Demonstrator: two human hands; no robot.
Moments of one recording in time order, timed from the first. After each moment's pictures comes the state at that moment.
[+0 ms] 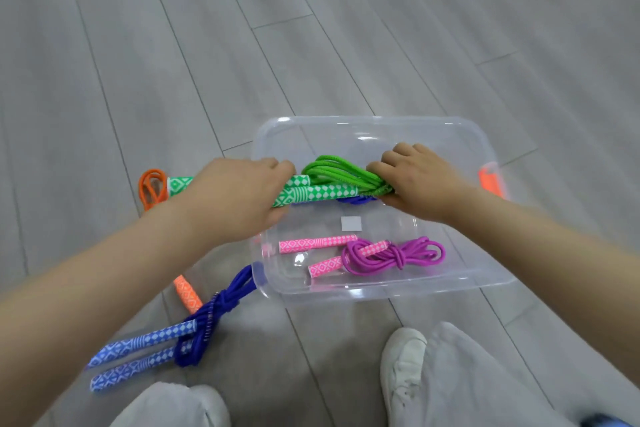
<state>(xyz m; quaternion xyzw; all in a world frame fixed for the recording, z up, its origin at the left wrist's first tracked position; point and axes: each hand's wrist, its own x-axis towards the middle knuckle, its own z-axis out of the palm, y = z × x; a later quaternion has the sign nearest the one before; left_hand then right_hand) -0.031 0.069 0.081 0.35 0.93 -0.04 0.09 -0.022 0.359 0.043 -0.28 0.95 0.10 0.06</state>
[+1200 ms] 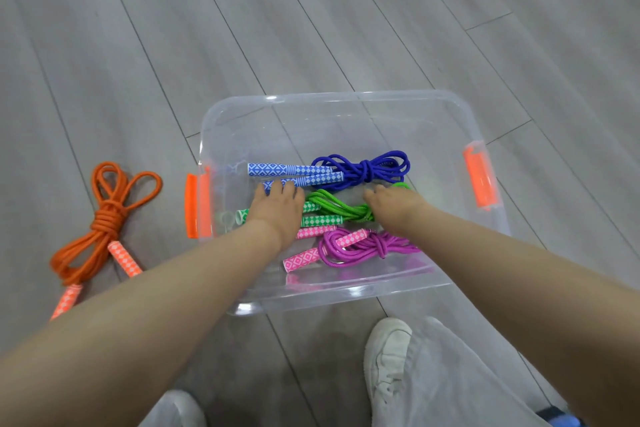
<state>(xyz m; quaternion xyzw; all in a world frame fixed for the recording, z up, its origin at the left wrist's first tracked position) -0.019 0.169 -0.061 0.29 0.91 -0.14 0.25 0.004 0.383 -0.056 -0.10 0.92 0.12 0.35</state>
